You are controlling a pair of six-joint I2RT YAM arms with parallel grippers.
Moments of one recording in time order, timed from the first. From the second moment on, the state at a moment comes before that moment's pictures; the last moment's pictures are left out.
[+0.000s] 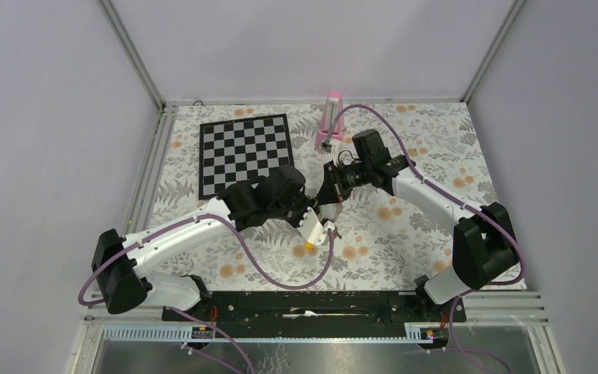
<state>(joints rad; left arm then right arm) -0.97 1.32 1.13 -0.63 0.06 1.31 0.52 1.54 1.11 -0.39 -0.87 0.12</state>
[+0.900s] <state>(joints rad) -0.97 1.36 1.14 -0.57 0.04 1.30 0.52 1.56 1.11 -0.38 -0.88 0.15</state>
